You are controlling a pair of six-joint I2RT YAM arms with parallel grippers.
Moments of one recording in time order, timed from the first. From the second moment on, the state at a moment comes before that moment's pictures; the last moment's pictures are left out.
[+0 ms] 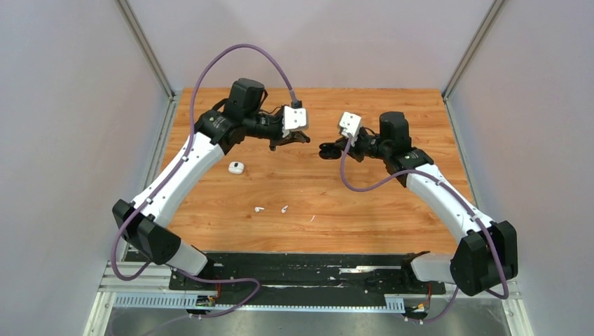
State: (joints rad) left arm -0.57 1.48 1.62 -0.71 0.74 0.78; right arm 0.35 1.30 1.02 -0.18 -0.60 -0.59
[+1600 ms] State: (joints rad) left arm -0.63 1.56 1.70 -0.93 0.58 0.79; right arm 0.56 1.29 1.09 -0.08 -0.61 -0.66
